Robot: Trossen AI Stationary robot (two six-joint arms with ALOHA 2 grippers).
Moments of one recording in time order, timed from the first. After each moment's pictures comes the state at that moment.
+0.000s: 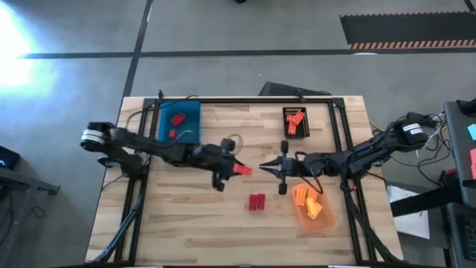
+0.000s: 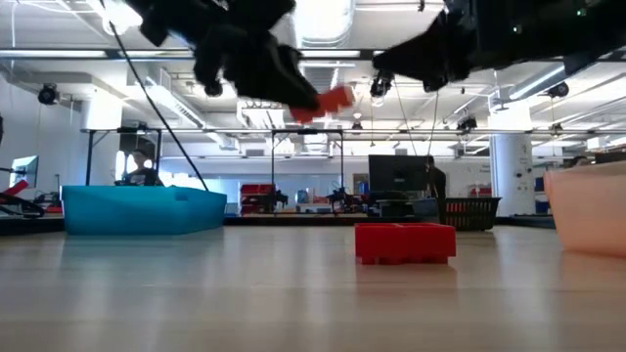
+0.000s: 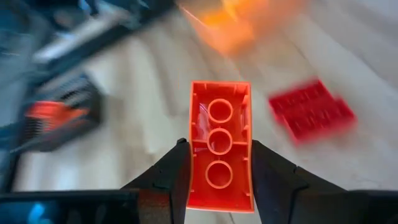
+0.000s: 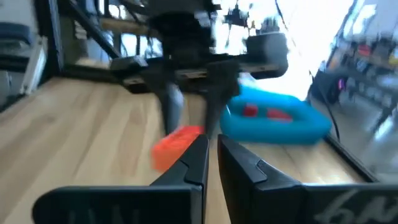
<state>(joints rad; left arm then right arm) -0.08 1.53 0.95 0.03 -0.03 0.42 0.21 1.33 0.48 0.74 0.28 -0.14</state>
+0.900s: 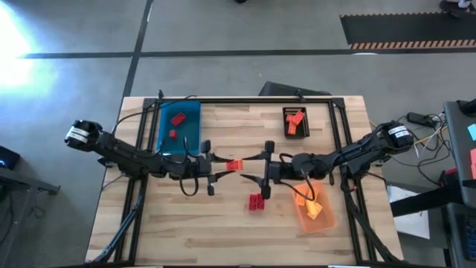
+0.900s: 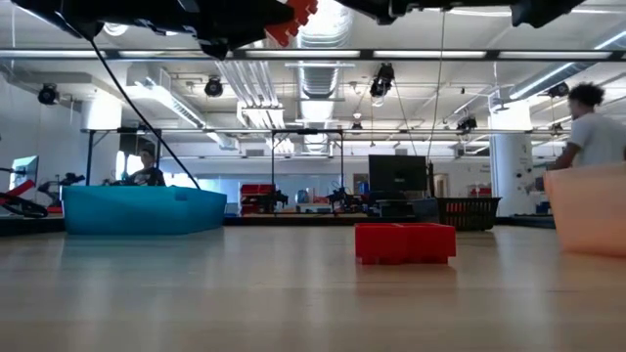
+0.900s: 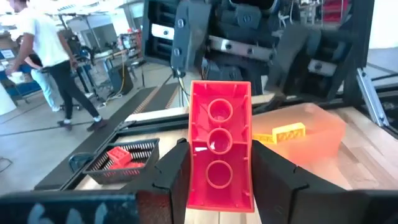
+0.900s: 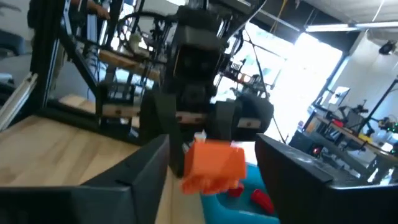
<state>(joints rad) -0.26 1.31 0.61 0.69 -0.40 0.17 0.24 1.53 0.79 0.82 0.29 -0.41</state>
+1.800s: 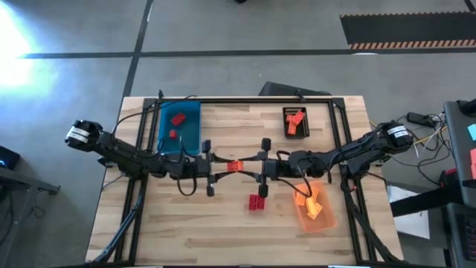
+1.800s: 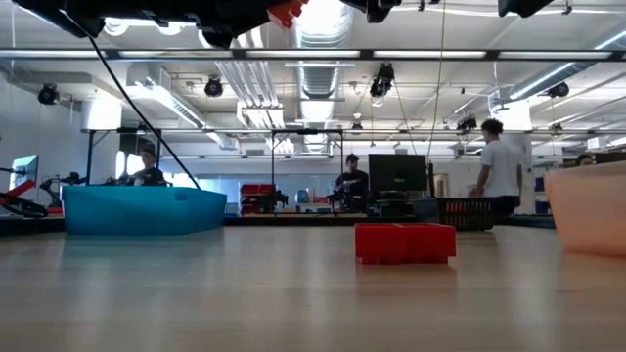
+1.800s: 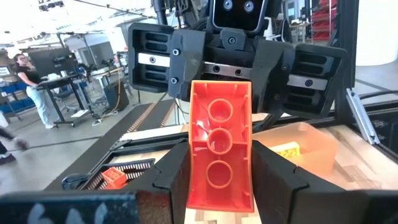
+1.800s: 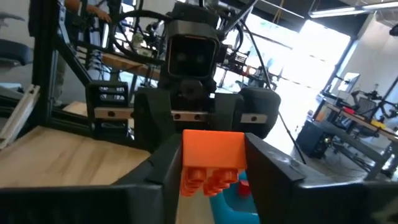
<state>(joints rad) -0.26 1.31 0.61 0.77 -0.35 0.19 0.22 1.54 0.86 0.73 0.27 -0.33</state>
